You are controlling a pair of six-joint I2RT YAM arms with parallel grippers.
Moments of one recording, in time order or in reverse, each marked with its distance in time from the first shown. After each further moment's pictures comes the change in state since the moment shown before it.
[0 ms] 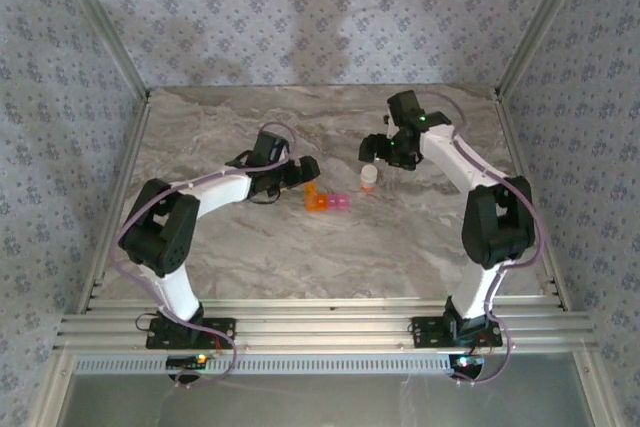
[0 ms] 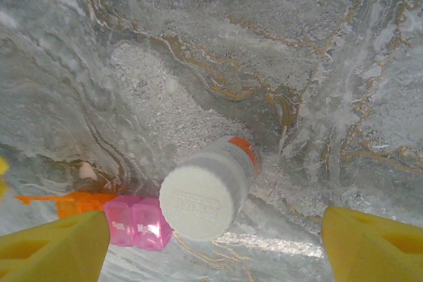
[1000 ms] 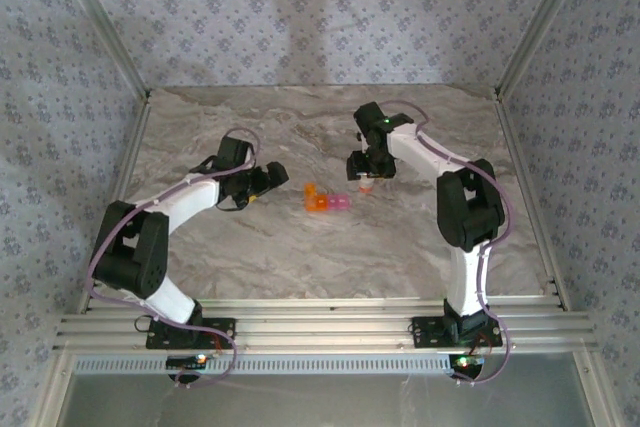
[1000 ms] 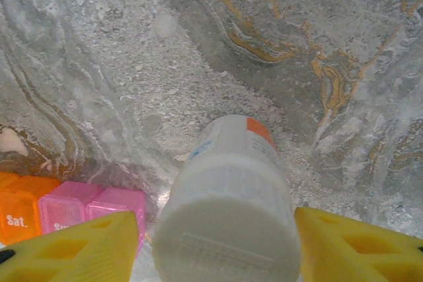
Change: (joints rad) left arm 0.174 -0.185 -0.134 -0.172 0.069 0.039; right arm 0.118 0.182 0.105 -0.114 0.113 -0.072
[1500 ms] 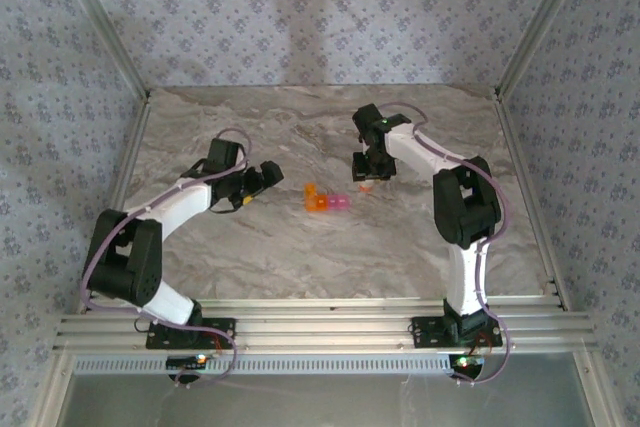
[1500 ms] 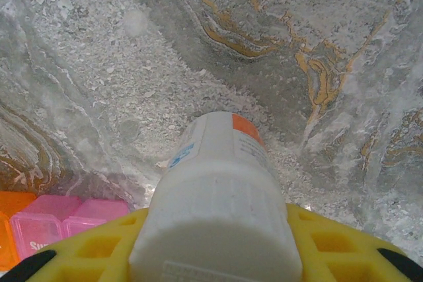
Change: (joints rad) left arm 0.048 -0.061 -0.067 0.050 0.065 -0.012; right arm 0.003 0.029 0.012 -0.019 0.027 0.033
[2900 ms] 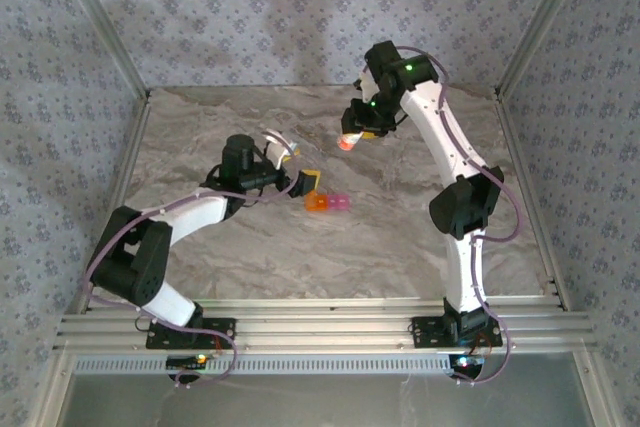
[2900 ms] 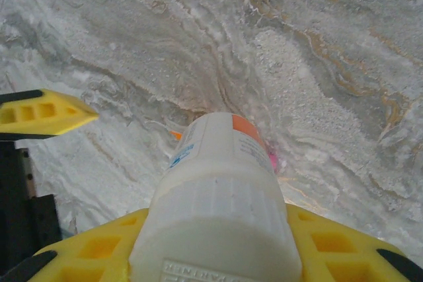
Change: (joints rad) left arm -0.174 0.041 -0.040 0.649 0.276 0.779; right arm -0.046 0.097 0.758 -0.505 -0.315 -0.050
